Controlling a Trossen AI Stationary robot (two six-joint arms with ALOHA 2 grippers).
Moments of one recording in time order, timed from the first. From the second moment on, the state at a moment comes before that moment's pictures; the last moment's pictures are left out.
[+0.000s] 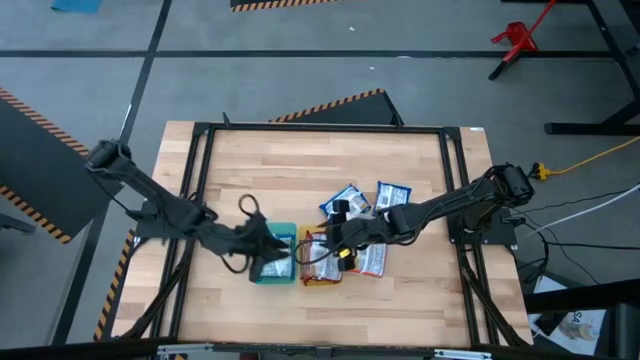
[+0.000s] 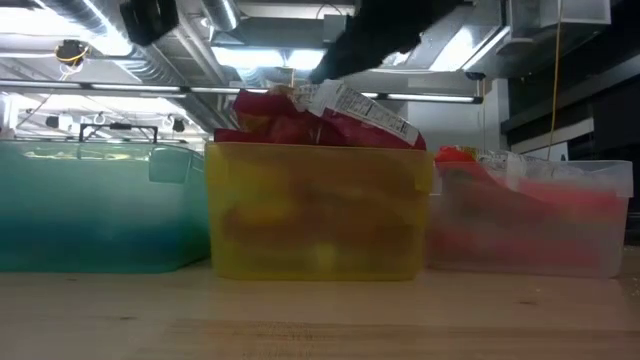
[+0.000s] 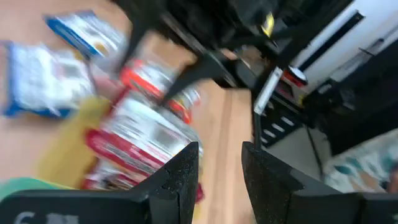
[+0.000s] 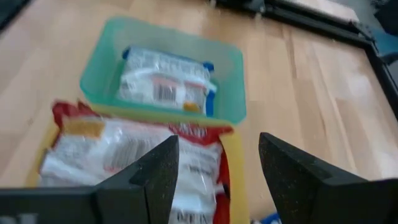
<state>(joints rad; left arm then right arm) -0.55 1.16 0.75 0.05 -0.47 -0.77 0.28 1.69 1.19 -0.16 0.28 -0.09</state>
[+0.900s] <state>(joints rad) -0.39 1.04 0.75 -0.28 -0.73 -0.56 0.20 1.75 1.28 -0.07 0.37 -0.23</state>
